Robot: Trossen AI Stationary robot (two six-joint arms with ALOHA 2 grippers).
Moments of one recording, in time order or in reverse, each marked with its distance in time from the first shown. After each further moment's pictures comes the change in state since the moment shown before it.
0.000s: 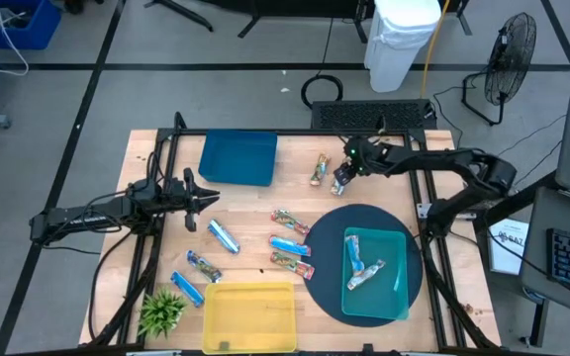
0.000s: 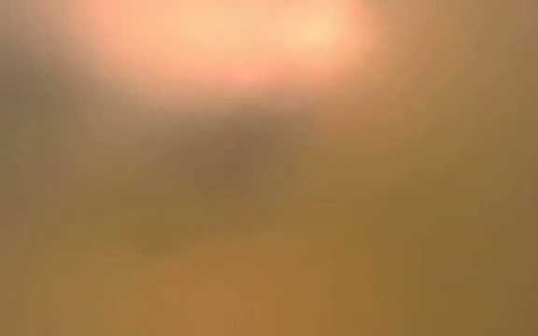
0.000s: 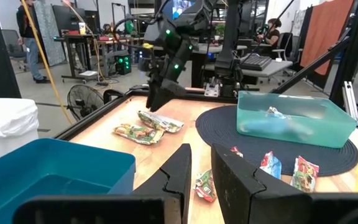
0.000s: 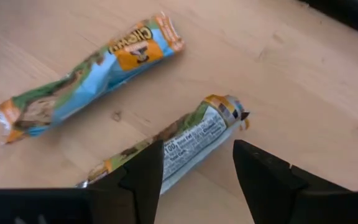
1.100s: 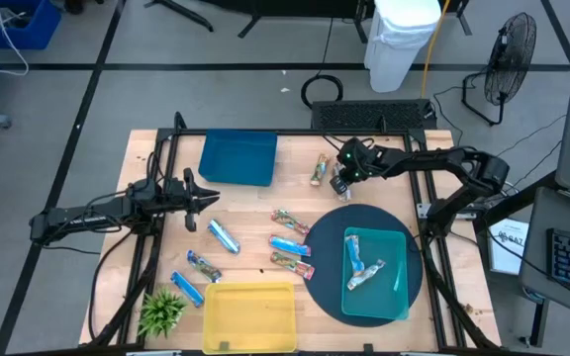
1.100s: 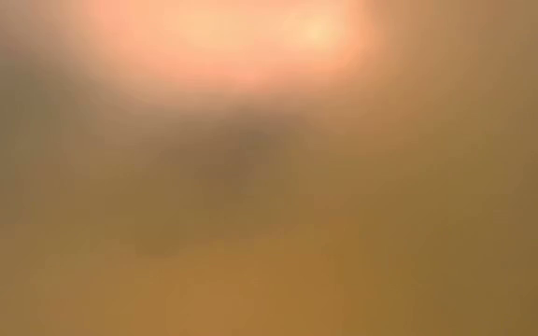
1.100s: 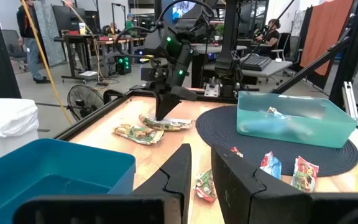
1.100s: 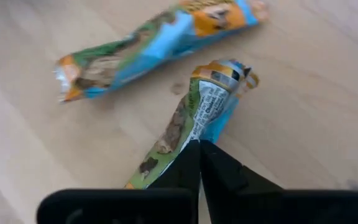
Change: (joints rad) left arm 0.000 0.000 0.000 0.000 0.001 0.000; right arm 0.034 0.051 0.000 0.040 -0.170 -0.073
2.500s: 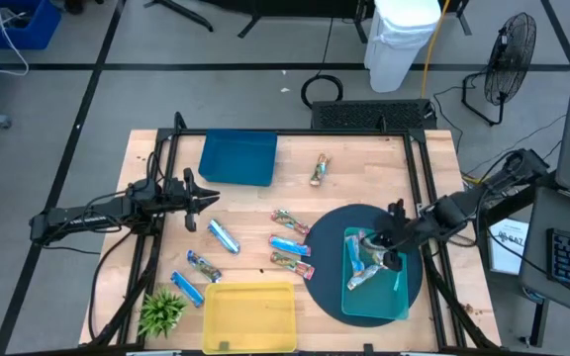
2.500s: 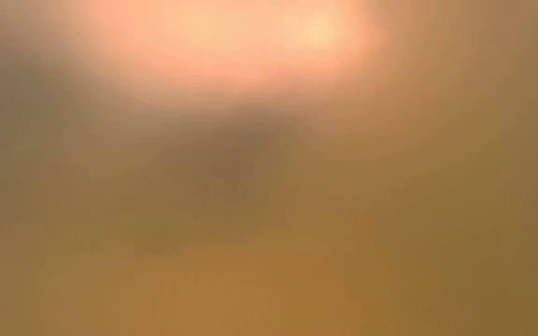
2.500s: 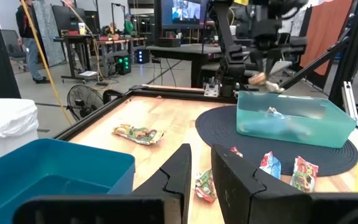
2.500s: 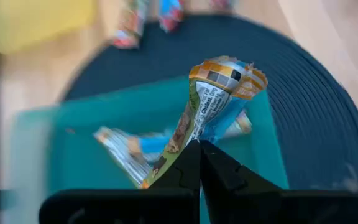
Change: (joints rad) left arm 0.000 0.000 0.000 0.000 0.001 0.000; right arm 1.074 -0.627 -0.002 -0.612 0.265 0.475
